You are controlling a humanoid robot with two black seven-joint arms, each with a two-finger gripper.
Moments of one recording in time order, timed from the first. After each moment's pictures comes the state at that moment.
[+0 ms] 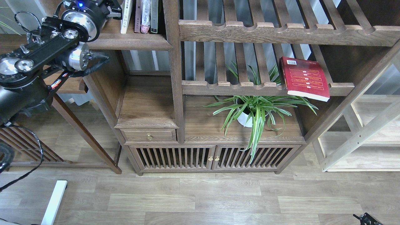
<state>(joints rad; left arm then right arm) -1.15 0.33 -0.57 -1.00 0.56 0.49 0.19 0.14 -0.57 -0.40 0.50 -0.50 -0.40 0.49</state>
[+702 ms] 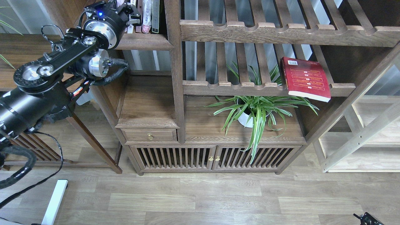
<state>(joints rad) -1.11 0.24 -0.60 -0.98 0.51 0.49 0.15 0.15 -0.57 -0.40 0.50 -0.49 -0.40 0.49</state>
